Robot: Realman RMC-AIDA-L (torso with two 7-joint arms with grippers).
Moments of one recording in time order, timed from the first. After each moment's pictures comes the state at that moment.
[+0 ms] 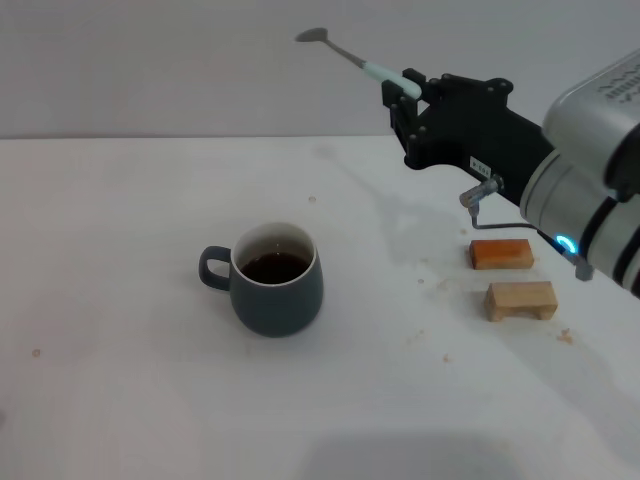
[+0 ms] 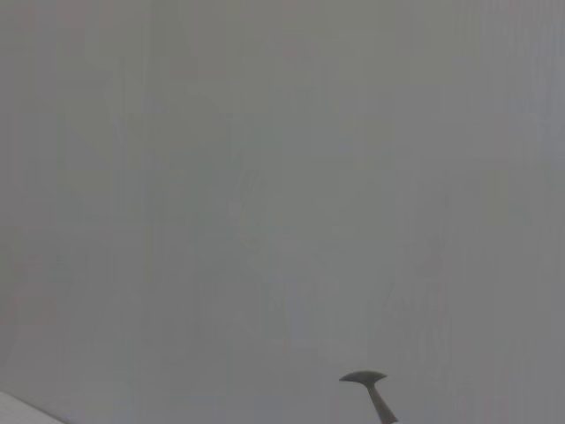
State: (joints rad) left arm -0.04 -2.07 -0.75 -0.12 2.27 1.33 -0.01; right arm 0.11 2.07 1.18 1.58 -1.86 0.19 -1.10
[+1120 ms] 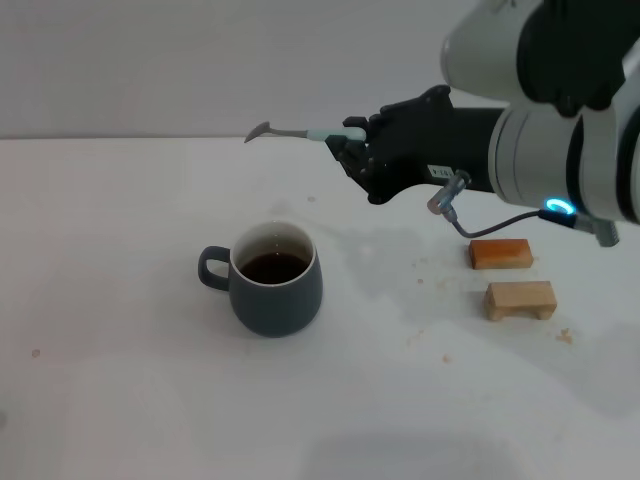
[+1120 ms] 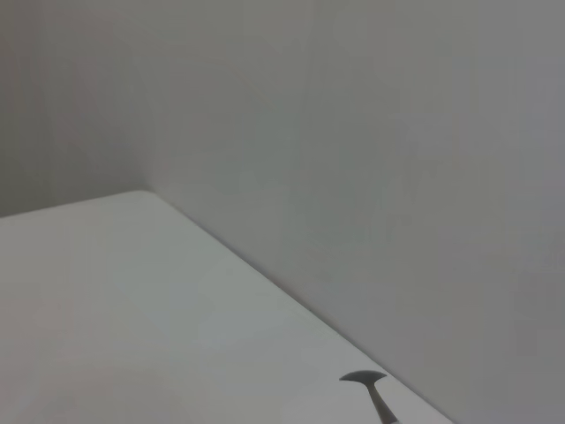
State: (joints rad) left arm -0.04 -2.07 -0.74 -0.12 2.27 1.32 -0.01; right arm 0.34 2.07 1.32 1.92 -2.58 1.01 -0.38
